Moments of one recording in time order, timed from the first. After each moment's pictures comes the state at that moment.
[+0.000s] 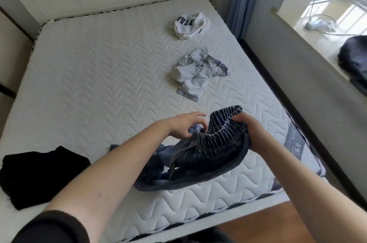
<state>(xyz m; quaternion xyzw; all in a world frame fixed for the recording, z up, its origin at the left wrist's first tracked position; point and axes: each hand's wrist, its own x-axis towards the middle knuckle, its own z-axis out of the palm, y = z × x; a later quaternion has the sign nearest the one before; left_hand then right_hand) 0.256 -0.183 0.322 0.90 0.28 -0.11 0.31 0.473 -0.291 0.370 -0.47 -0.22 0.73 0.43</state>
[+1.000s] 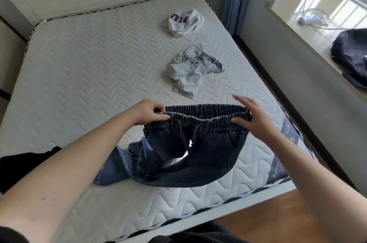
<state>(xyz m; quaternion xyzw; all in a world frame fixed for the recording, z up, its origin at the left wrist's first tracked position) 0.182 -0.164 0.352 0.80 0.48 -0.02 0.35 0.547 -0.294 0.334 -0.62 -0.66 0.29 0.32</state>
